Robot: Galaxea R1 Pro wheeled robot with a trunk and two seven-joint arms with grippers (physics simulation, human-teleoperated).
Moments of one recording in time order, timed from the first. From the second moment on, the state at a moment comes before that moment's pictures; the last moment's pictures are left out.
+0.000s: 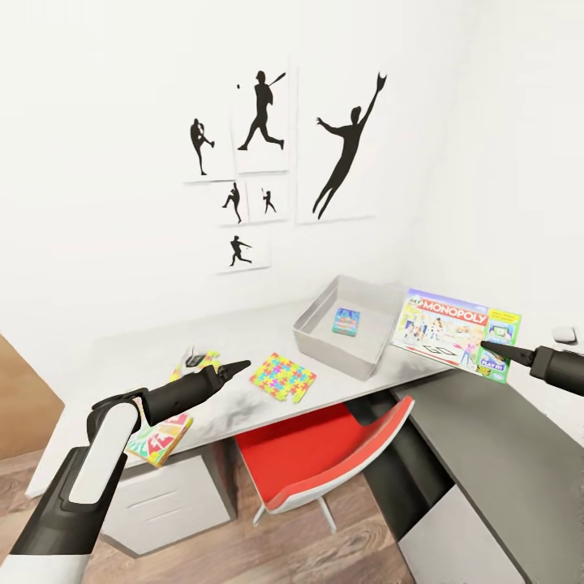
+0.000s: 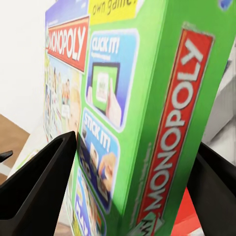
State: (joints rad) left arm -0.48 0.11 -0.01 -1.52 0.96 0.91 -0.20; right arm -0.45 -0.59 -0.41 -1.57 -0.70 1.04 0.77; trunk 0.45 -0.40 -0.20
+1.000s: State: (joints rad) left arm -0.48 0.11 -0.01 -1.52 0.96 0.92 -0.19; right arm -0.45 -0.59 -0.41 -1.58 -0.70 1.04 0.77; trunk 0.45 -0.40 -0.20
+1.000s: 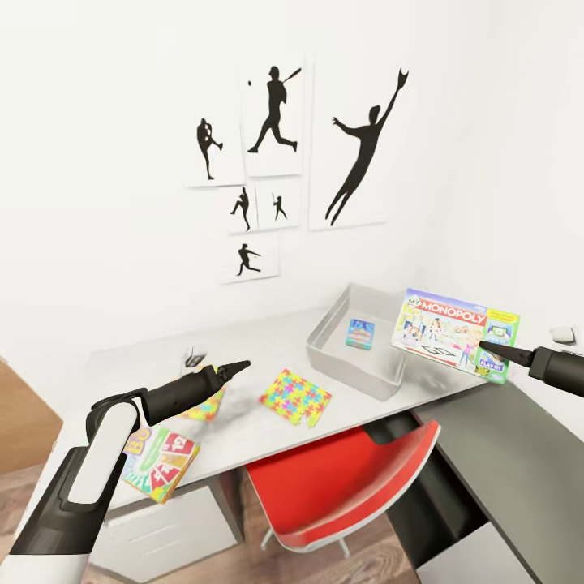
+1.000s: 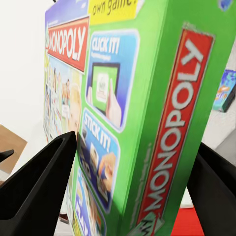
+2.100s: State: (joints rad) left arm -0.48 0.11 -0.02 -1.52 0.96 0.92 -0.19; right arm -0.45 -0.59 -0.41 -1.58 -0.70 1.04 0.77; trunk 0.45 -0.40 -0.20
